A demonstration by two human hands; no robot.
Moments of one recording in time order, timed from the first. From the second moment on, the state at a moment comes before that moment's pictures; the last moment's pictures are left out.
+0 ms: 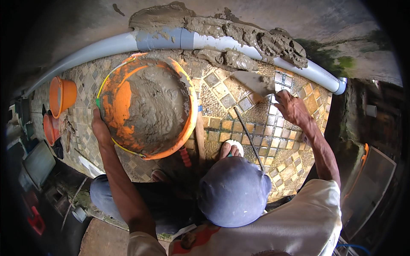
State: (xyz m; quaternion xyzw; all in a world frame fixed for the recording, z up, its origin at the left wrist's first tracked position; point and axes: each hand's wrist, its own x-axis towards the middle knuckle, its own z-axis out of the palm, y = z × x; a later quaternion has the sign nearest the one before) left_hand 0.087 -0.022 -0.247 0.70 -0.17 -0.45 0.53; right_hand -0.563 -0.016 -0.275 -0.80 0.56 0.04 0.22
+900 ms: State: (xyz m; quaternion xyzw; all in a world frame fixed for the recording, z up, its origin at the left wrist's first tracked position) left_hand 0.088 -0.024 -0.249 0.75 -0.19 -0.39 0.51; right_hand -0.509 -0.104 -0.342 -0.77 0.61 0.13 0.09
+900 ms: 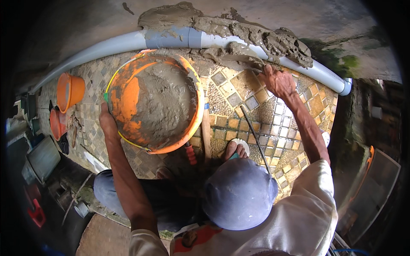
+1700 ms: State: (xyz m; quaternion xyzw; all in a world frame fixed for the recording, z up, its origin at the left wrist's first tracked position) left_hand 0.085 -0.021 -0.244 0.75 -0.19 -0.38 0.50; right_hand -0.530 -0.113 -0.246 -0.81 0.57 0.08 0.10
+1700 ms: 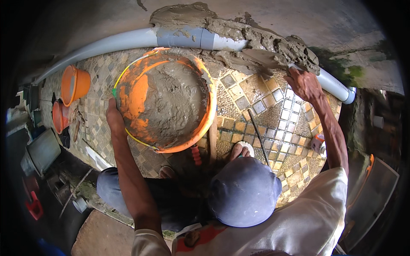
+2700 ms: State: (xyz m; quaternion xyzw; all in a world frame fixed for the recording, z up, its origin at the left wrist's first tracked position) left_hand 0.095 -0.021 -0.251 0.73 -0.21 -0.40 0.52; right_hand -0.536 -0.038 -0.279 -0.64 0.71 -0.11 0.27
